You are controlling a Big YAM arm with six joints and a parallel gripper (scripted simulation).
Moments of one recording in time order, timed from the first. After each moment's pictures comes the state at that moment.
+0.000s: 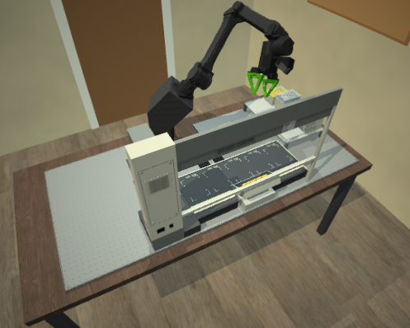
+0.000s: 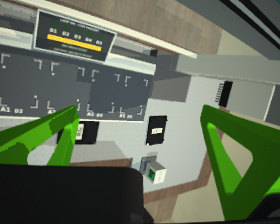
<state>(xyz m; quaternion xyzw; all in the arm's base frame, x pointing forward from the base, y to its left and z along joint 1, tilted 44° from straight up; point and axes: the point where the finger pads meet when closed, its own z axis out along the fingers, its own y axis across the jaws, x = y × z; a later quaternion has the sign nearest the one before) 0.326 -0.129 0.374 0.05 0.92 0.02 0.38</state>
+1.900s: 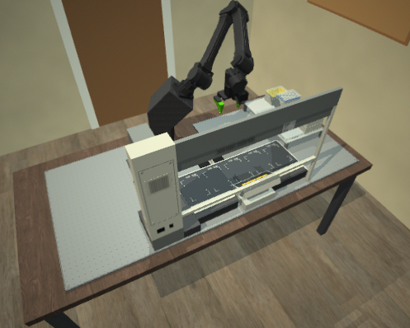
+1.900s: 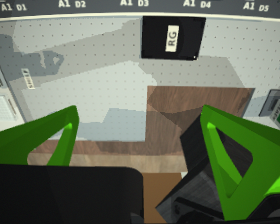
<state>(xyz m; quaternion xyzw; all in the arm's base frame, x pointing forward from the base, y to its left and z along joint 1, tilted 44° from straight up) 0.239 0.003 0.175 0.09 0.92 0.32 0.20</state>
